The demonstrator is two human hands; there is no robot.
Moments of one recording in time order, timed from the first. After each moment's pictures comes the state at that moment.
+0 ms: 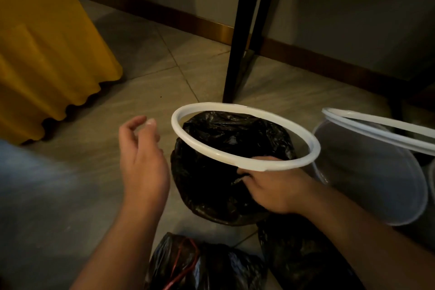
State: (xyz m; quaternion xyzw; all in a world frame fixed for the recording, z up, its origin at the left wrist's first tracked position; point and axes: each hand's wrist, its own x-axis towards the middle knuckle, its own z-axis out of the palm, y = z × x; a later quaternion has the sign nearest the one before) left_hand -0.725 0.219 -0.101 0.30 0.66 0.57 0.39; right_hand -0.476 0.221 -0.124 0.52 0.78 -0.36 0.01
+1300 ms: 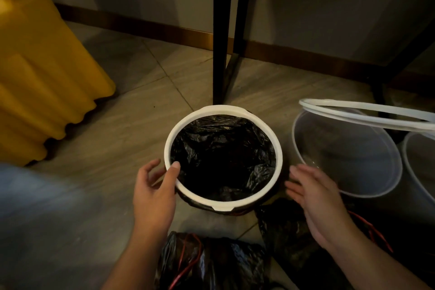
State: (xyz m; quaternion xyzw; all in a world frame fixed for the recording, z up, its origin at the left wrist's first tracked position) left_hand -0.717 0.169 -0.146 0.25 0.64 0.54 0.49; right_hand -0.420 0.147 -0.154 0.68 0.23 -0.48 -0.51
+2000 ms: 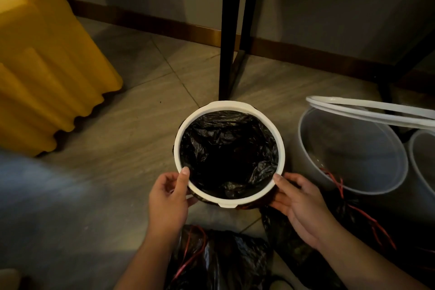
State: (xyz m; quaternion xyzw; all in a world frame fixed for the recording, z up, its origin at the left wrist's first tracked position) left_hand -0.713 0.151 -0.178 0.25 0.64 0.51 0.52; right_hand -0.443 0.139 -0.171 0.59 0.19 -0.62 -0.48
